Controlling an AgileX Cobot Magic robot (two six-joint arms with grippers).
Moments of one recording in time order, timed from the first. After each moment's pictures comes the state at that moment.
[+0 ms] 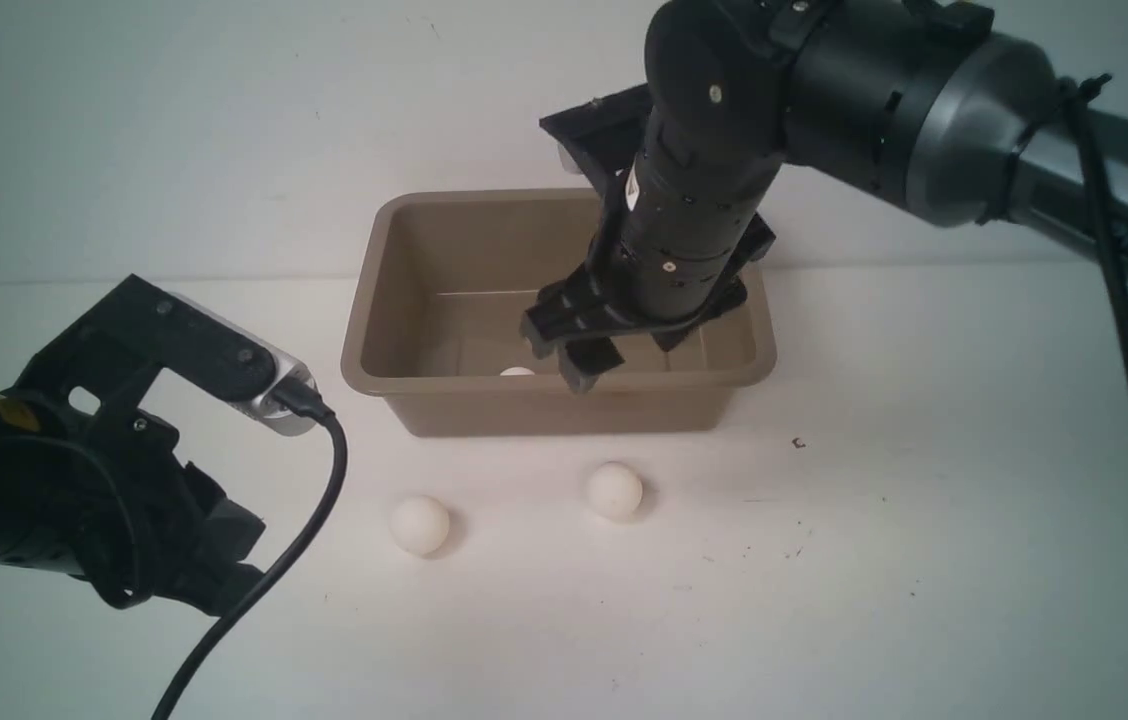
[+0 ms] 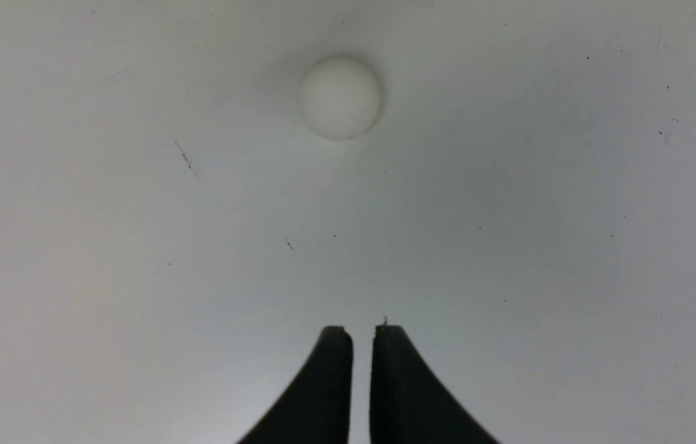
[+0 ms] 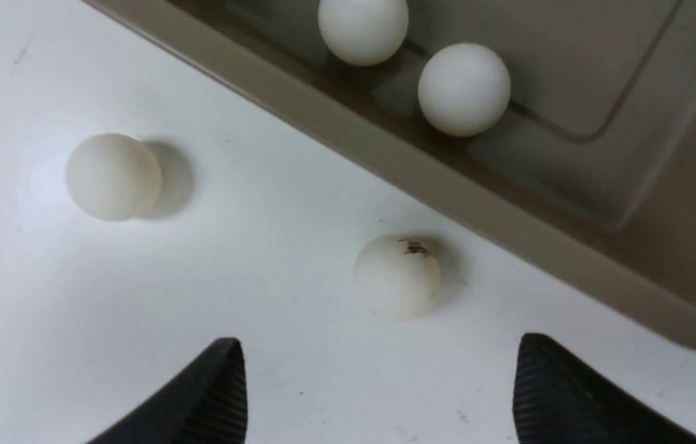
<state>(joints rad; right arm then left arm) 0.67 2.01 -1.91 0.00 1.25 0.15 -0.17 1.18 -0.80 -0.35 0.76 0.57</state>
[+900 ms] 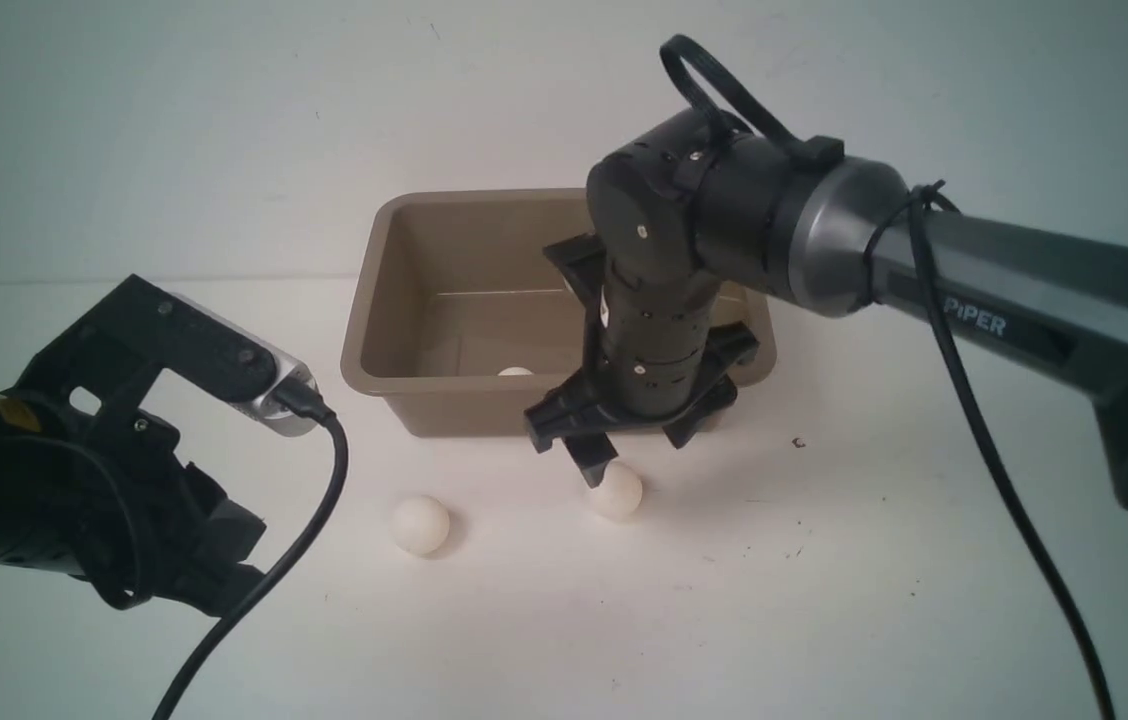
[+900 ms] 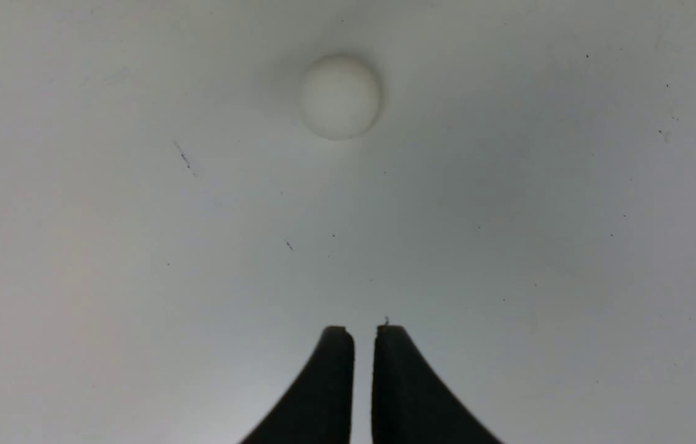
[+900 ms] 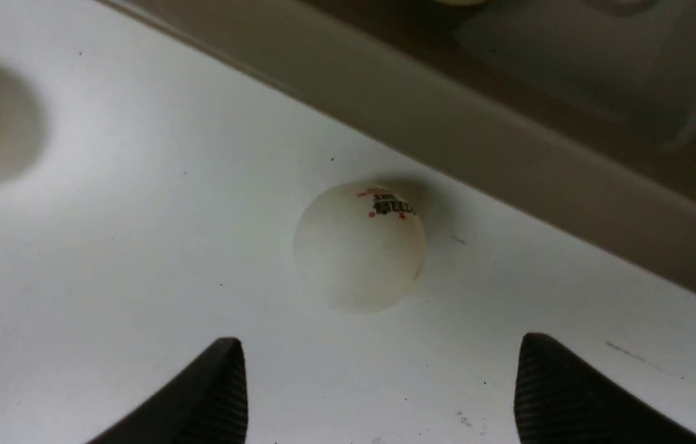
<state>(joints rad) 0.67 2.16 -1.86 -0.05 1.24 0.22 -0.17 1.18 -0.80 -0.35 0.76 0.57</state>
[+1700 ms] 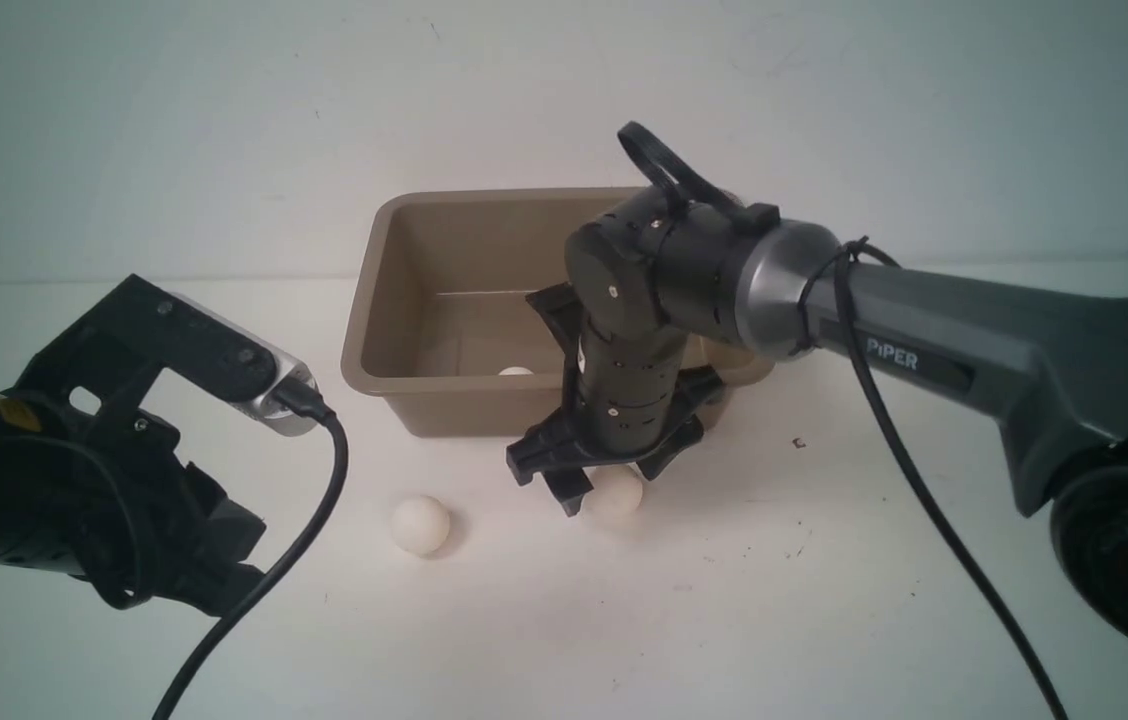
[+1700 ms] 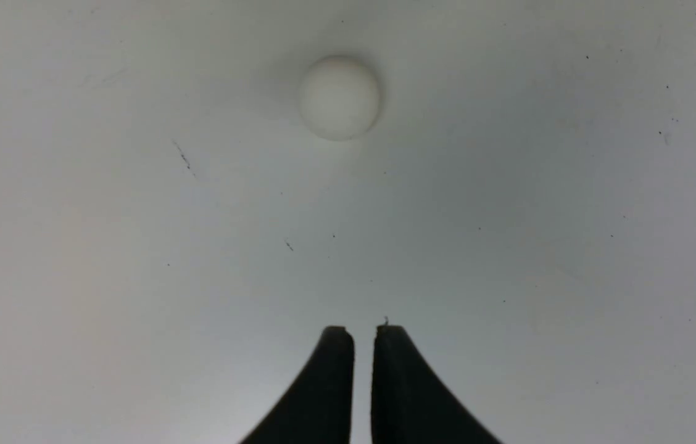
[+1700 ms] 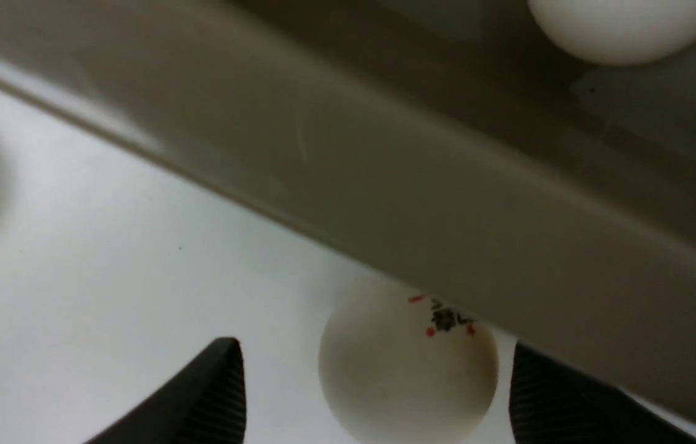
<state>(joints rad) 0.67 2.26 -1.88 -0.04 1.14 0.22 -0.17 1.18 -0.80 -0.35 0.76 0.57</state>
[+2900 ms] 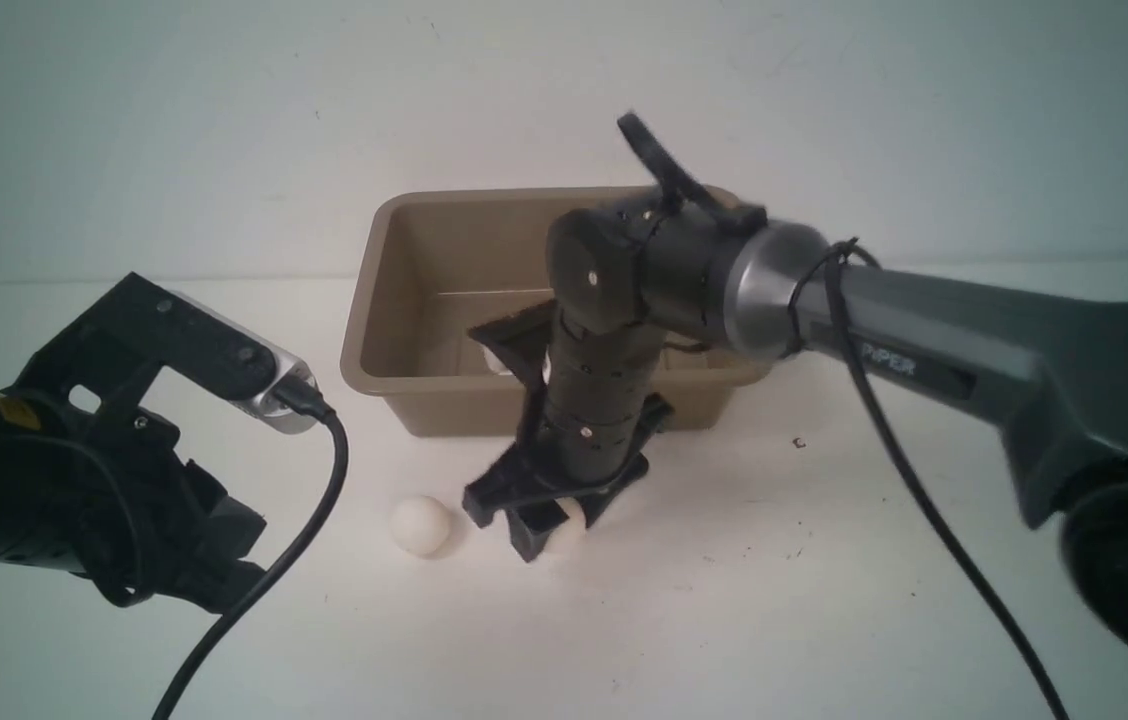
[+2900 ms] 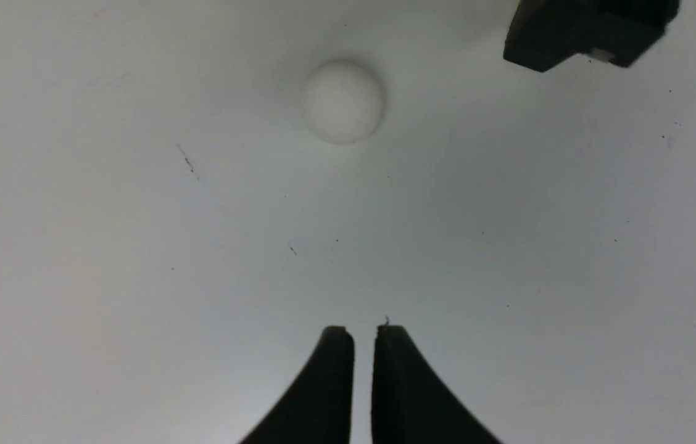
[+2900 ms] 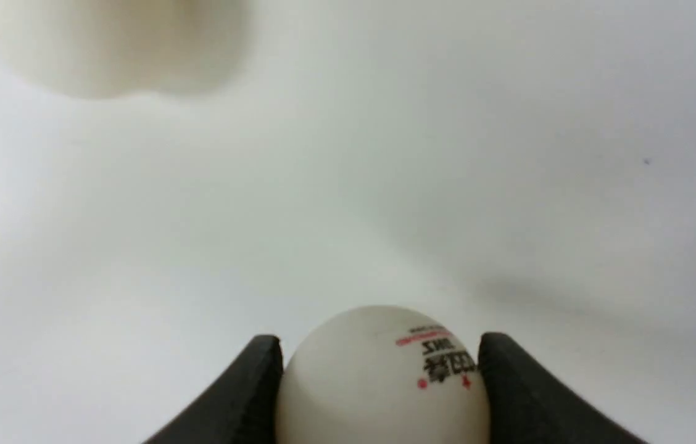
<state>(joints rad) 0.71 2.22 -1.89 0.19 1.22 -0.04 -0.17 1.18 -0.80 -0.35 0.75 0.57</state>
